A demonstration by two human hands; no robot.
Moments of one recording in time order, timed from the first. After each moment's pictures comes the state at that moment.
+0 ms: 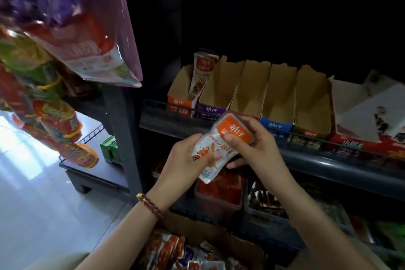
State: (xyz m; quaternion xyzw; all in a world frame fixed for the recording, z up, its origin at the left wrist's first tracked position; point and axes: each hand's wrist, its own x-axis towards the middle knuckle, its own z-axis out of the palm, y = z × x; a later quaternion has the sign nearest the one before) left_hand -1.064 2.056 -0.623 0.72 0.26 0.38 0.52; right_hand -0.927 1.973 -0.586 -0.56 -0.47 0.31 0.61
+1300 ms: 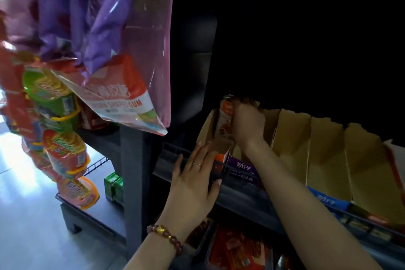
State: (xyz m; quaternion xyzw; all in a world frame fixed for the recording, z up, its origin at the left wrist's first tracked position) left_hand -1.038 2.171 -0.662 0.86 0.33 0.40 0.00; right_hand -0.888 2.201 -0.543 -0.78 -0.54 -0.25 0.17
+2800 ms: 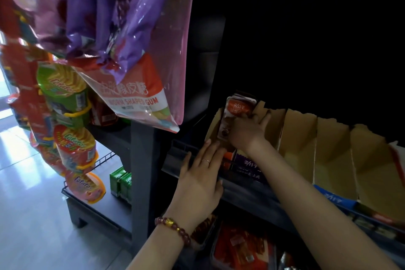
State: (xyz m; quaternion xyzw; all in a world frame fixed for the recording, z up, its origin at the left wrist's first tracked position) left_hand -1.047 2.173 -0.659 0.87 0.31 0.38 0.02; right_hand -0.920 2.188 -0.538 -0.83 -0.53 -0.11 -0.08
